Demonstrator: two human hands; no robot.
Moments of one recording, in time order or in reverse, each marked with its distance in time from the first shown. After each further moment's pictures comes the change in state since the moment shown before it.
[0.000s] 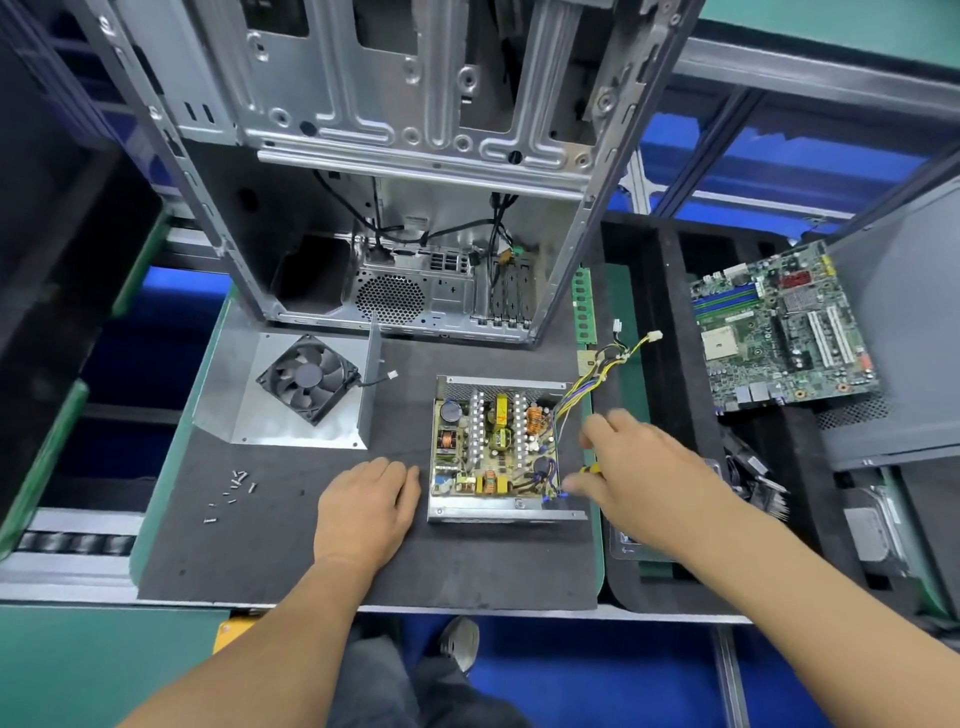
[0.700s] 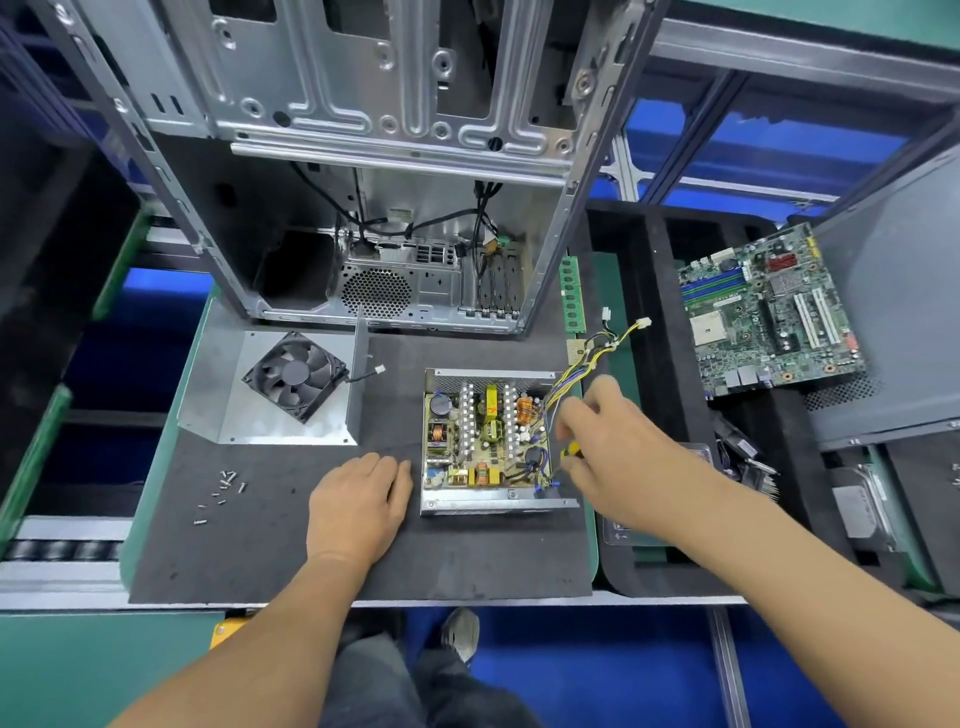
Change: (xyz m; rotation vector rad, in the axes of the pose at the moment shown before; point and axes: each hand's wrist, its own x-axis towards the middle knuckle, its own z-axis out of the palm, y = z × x) left_hand 0.000 -0.001 0.003 0.014 -0.007 -0.006; right_hand -0.002 -0.005 -0.007 0.077 -0.008 -0.071
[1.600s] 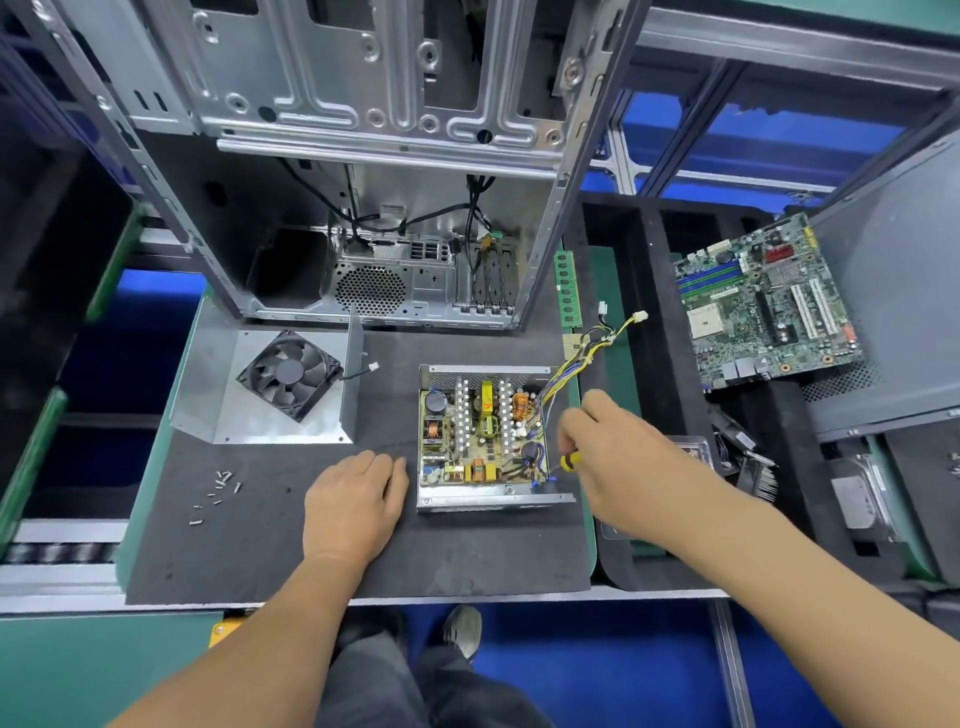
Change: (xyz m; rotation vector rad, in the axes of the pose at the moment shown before) left_hand 0.000 0.000 0.000 -0.015 0.023 -0.001; right_hand -0.006 0.003 0.009 -0.039 -0.003 -0.007
